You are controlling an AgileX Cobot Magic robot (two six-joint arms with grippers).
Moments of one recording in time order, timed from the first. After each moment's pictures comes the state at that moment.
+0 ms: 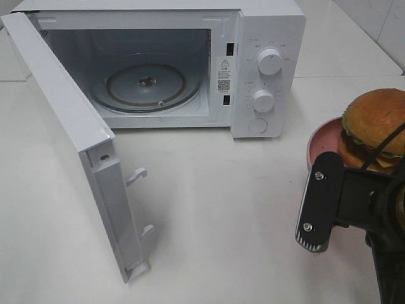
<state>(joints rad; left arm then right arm) -0.02 -0.01 -0.50 -0.09 1.05 0.04 1.03 1.25 -0.55 -0.64 0.96 0.31</state>
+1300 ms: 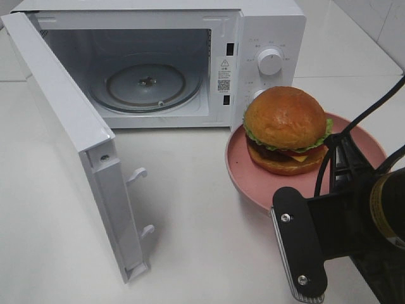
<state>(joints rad) -0.02 -0.01 -0.50 -0.09 1.05 0.04 1.03 1.25 -0.55 -0.67 0.72 -0.17</state>
